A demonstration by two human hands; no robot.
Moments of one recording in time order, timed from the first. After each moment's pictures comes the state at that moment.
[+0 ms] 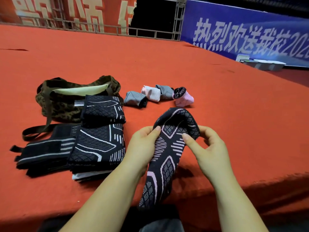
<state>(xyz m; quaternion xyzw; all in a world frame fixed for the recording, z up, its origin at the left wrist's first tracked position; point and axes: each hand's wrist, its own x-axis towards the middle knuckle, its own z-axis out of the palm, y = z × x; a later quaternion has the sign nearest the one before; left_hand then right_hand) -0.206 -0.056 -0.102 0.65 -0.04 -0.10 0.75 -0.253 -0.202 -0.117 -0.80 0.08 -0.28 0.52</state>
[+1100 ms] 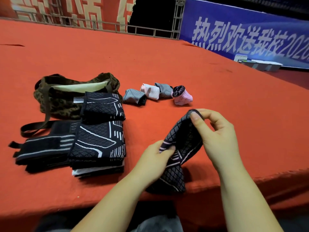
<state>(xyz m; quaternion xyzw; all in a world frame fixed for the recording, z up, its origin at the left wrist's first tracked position) -0.220 -0.063 -0.137 0.75 -0.16 -0.13 0.63 -0.249 -0.203 -0.083 -0.78 0.03 -0.34 0.53</state>
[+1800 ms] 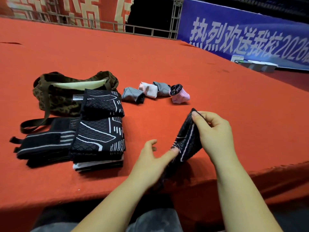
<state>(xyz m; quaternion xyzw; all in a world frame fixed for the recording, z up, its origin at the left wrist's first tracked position) -0.239 -0.054 -0.151 0.79 -0.06 -0.15 0.58 -0.253 -0.204 -0.084 -0.79 0.10 -0.33 0.51</state>
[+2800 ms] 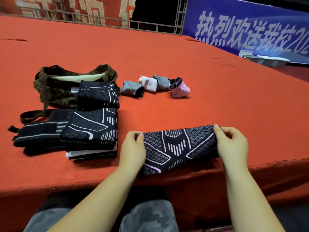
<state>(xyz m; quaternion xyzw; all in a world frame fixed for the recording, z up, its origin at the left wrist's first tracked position) -0.218 -0.062 -0.176 0.82 0.04 0.05 0.57 -0.267 -0.279 -0.146 -0.77 0.29 -0.34 0.46</state>
